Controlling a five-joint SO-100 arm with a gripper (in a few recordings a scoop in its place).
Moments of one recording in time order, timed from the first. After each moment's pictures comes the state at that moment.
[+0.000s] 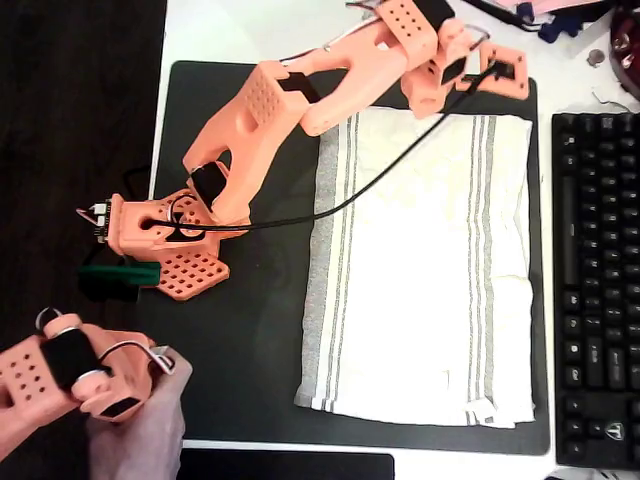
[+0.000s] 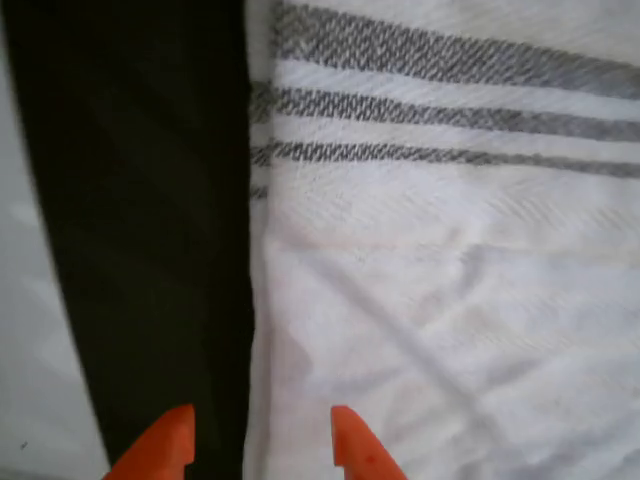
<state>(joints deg) -33.8 47.5 45.9 90.6 -56.2</state>
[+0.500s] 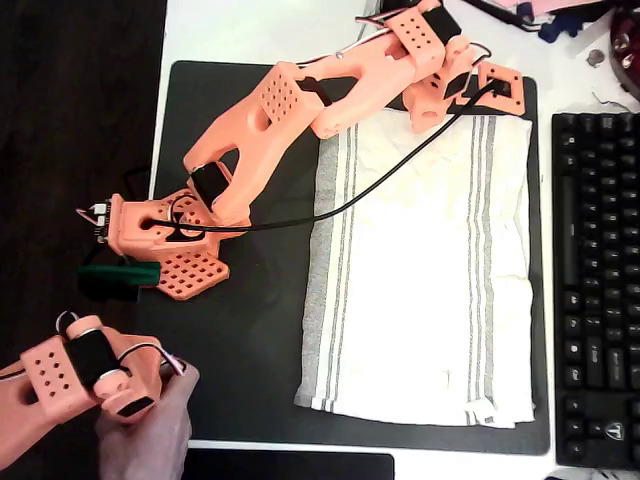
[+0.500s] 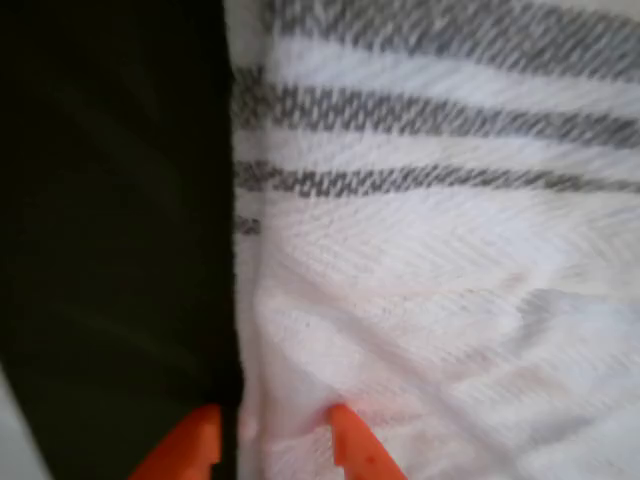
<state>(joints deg) -33.8 40.4 44.2 88.1 -56.2</state>
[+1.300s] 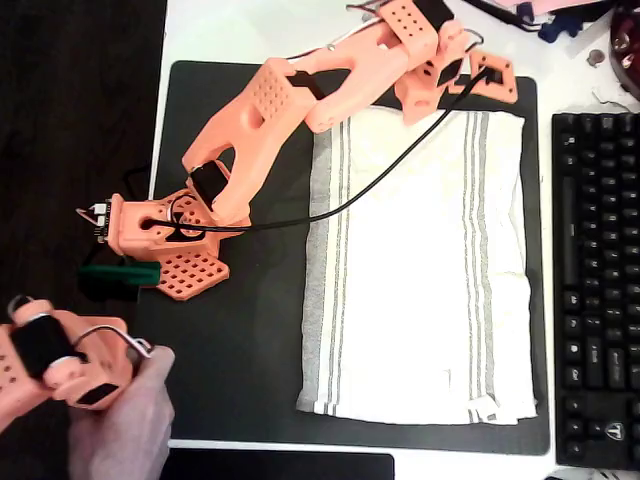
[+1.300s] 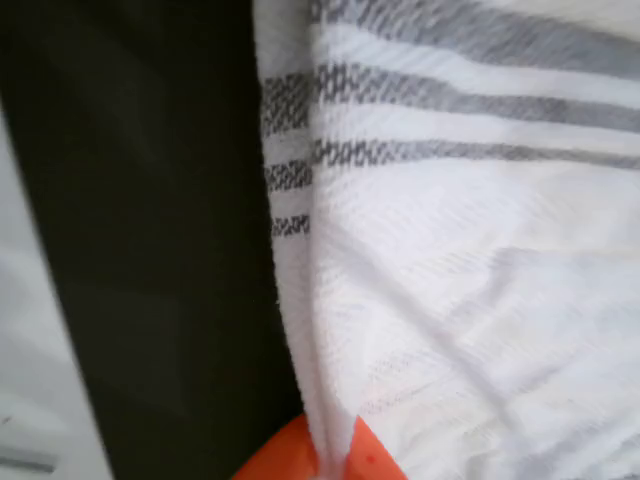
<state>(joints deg) -35.9 48.2 45.1 93.6 -56.7</state>
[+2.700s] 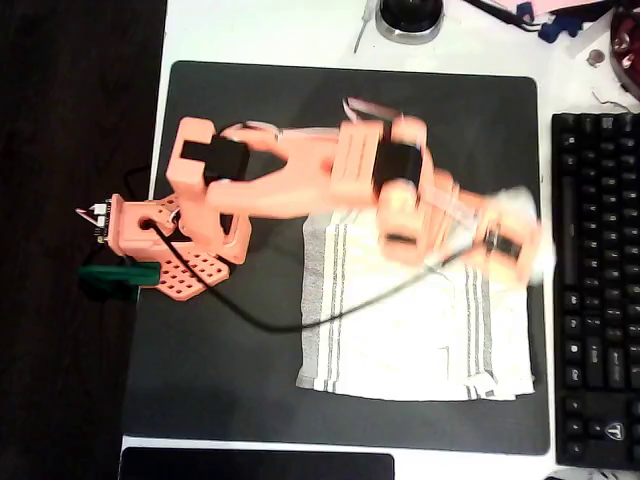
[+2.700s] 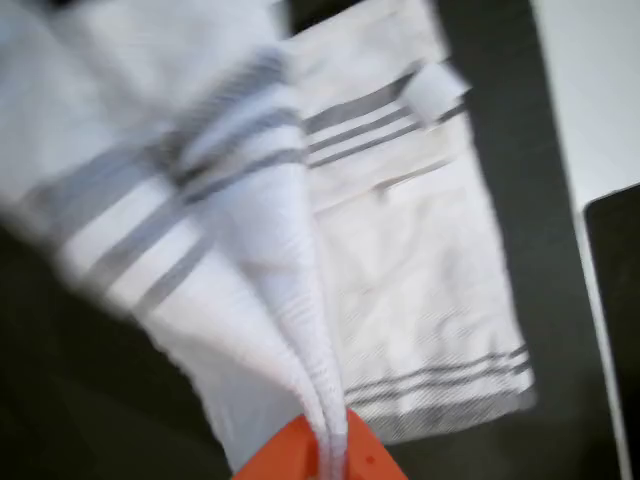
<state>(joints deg) 14.3 87.5 69.0 96.1 -81.3</state>
